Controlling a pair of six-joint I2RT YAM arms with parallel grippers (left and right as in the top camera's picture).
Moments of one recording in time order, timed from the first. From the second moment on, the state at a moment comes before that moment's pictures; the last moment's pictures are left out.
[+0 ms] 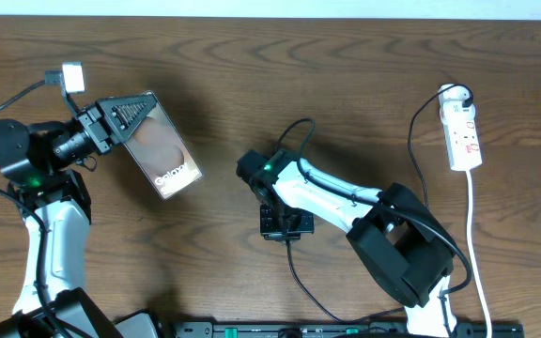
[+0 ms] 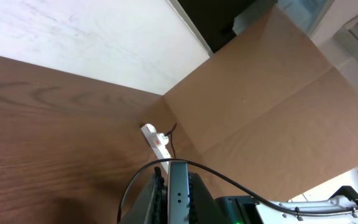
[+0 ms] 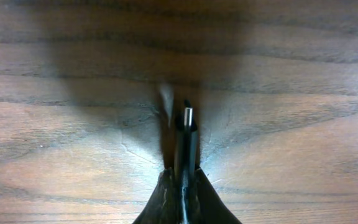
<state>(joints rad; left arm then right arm) 0.42 1.39 0.80 0.80 1.43 -1.08 0.84 2.07 1.38 -1.08 -0.16 0.81</state>
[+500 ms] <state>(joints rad) 0.42 1.39 0.80 0.80 1.43 -1.08 0.81 2.07 1.40 -1.07 -0.21 0.74</state>
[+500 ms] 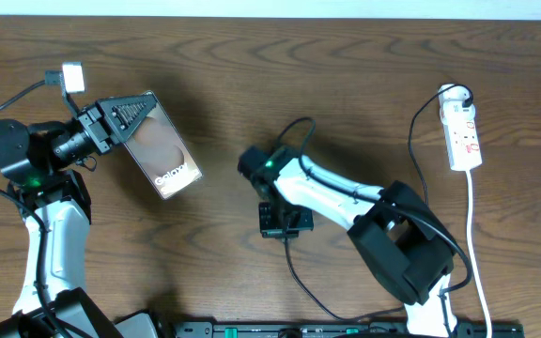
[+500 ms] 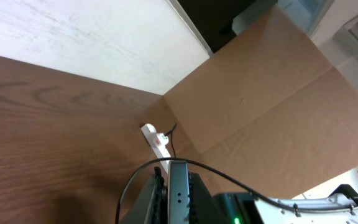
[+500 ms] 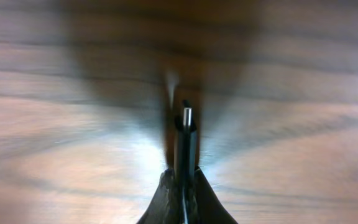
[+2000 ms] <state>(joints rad) 0.42 1.39 0.80 0.82 1.25 -1.30 0.67 2.08 1.53 -0.56 -1.43 -0.20</state>
